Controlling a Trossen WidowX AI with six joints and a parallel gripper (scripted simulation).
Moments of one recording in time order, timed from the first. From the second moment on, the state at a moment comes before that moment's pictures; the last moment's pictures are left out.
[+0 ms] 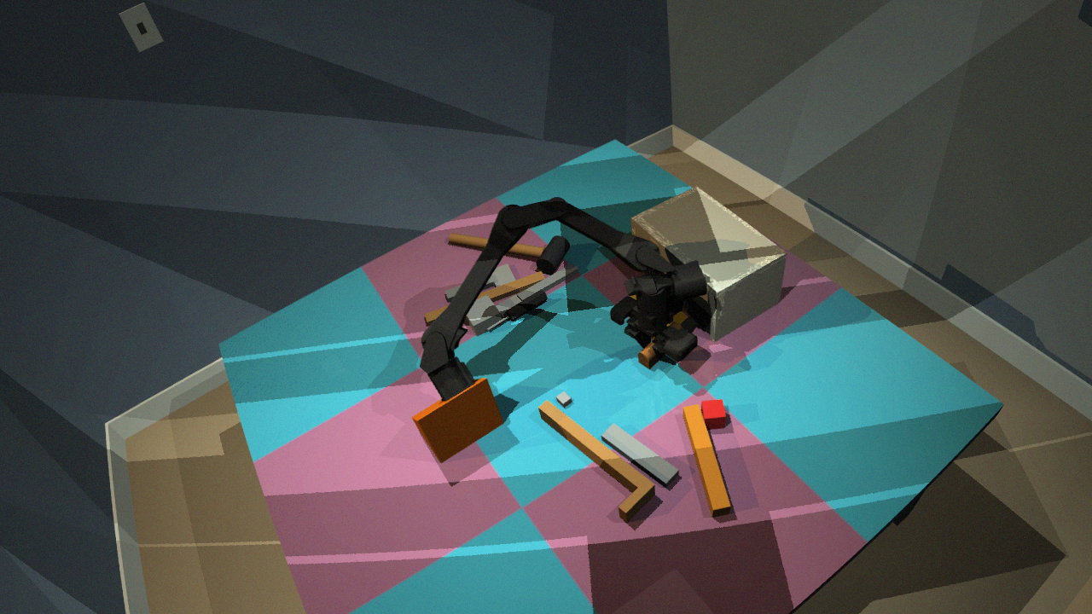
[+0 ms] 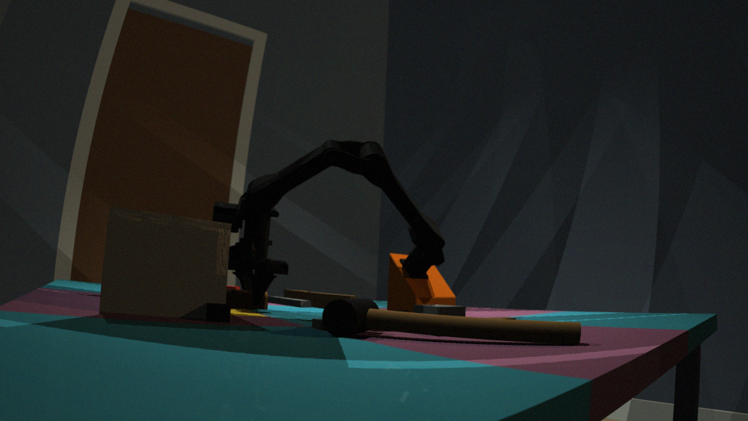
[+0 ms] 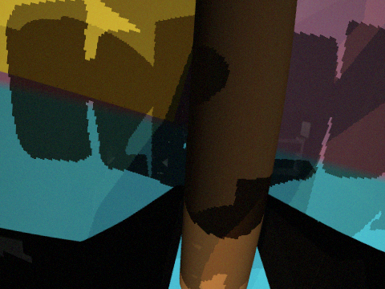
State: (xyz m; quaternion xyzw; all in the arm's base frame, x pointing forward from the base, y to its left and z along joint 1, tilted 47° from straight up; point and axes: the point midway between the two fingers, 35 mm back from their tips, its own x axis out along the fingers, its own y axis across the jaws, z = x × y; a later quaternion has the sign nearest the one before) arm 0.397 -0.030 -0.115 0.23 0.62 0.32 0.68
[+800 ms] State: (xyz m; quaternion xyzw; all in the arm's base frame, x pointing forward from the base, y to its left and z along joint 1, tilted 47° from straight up) arm 0.393 -0.013 -0.098 0.23 0.62 0.32 0.68
